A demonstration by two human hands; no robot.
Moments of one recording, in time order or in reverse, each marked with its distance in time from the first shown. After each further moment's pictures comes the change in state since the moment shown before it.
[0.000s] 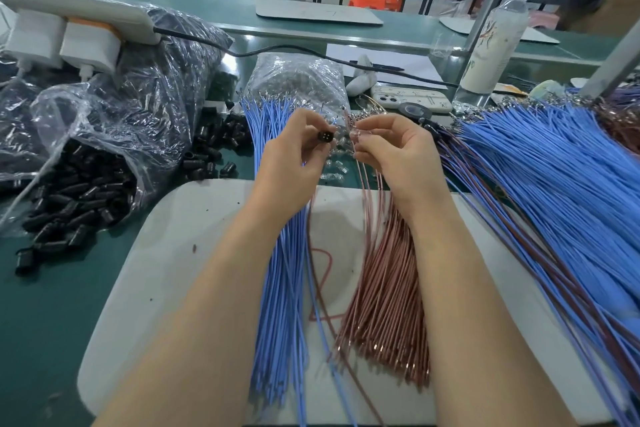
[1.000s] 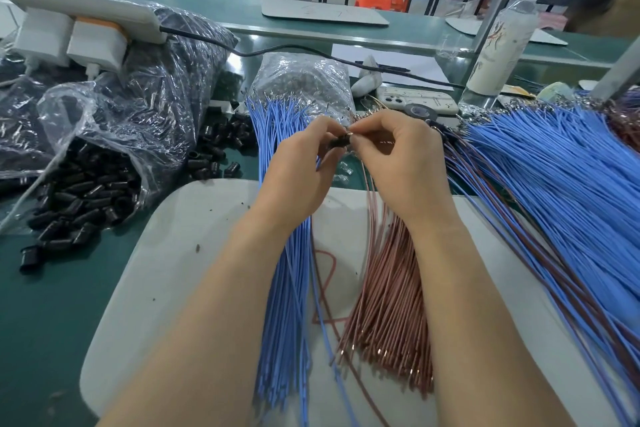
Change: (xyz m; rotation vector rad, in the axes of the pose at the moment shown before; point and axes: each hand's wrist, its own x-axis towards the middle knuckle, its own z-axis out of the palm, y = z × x) left_hand 0.000 0.008 0.001 0.287 -0.038 0.098; right_hand -0.010 -0.011 0.005 -0.503 0.012 -0.380
